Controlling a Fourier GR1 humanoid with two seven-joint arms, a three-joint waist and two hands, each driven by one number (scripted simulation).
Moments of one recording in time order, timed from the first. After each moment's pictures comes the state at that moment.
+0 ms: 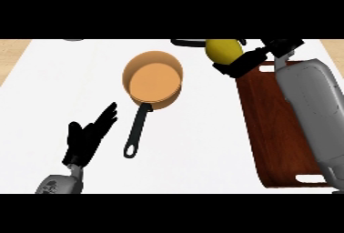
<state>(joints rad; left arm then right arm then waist) -0.09 0.17 -0.10 -1.37 0.05 -0.13 0.14 -0.92 -0.32 0.09 -1.13 0.26 0.22 -0.04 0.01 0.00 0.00</state>
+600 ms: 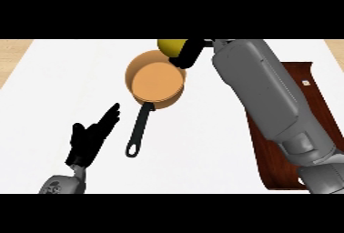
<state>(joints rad) -0.09 0.15 -0.11 -1.38 0.03 -0.13 0.14 -1.22 -0.16 0.20 -0.85 0.46 0.20 0.09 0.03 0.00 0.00</state>
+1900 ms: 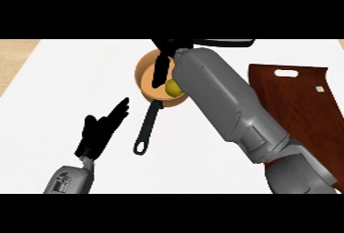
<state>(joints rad) -0.15 0.13 -0.13 -1.36 0.00 -0.15 0.17 -1.36 0.00 0.32 -0.48 0.45 0.15 0.26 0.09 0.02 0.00</state>
